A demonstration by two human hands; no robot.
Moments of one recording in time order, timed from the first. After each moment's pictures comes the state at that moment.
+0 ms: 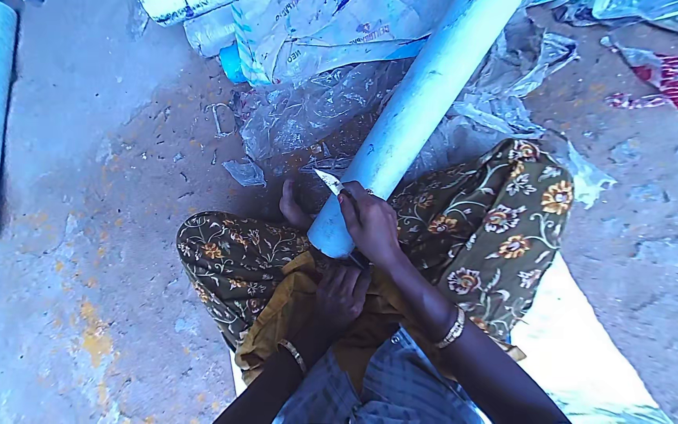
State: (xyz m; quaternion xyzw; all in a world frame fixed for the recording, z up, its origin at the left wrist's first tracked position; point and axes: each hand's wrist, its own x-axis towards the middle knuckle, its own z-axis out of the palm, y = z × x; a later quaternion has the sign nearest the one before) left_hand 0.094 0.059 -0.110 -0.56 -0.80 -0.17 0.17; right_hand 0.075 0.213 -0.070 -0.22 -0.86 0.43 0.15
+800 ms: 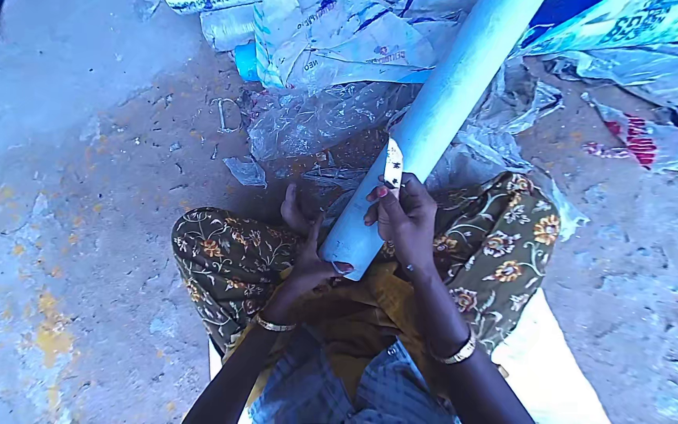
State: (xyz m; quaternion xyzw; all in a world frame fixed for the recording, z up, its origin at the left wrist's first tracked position) left_hand 0.019 0.063 -0.092 -0.11 -0.72 -0.55 -0.40; right_hand 0.076 0.241 -0.059 -0.19 -0.62 0.71 0.27
